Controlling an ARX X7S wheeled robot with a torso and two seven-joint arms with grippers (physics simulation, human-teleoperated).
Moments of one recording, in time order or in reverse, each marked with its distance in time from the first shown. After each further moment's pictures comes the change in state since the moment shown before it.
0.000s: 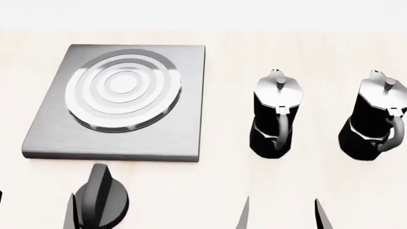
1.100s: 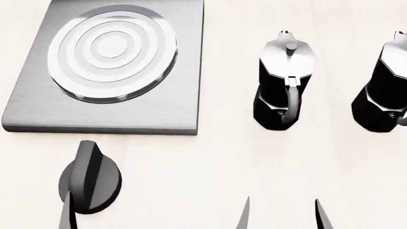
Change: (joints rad) left arm 0.014 -0.026 0.015 0.072 -0.035 -0.001 -0.026; right arm 0.007 0.024 -0.020 0.002 0.015 -0.003 0.026
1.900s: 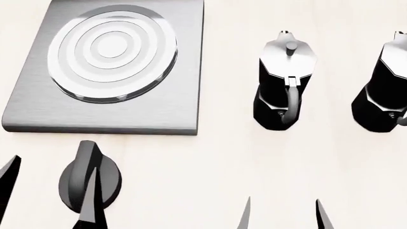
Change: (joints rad) left arm -0.149 0.014 0.107 0.150 -0.019 -0.155 0.006; right arm 0.003 0.014 -0.009 0.001 0.013 -0.001 0.013
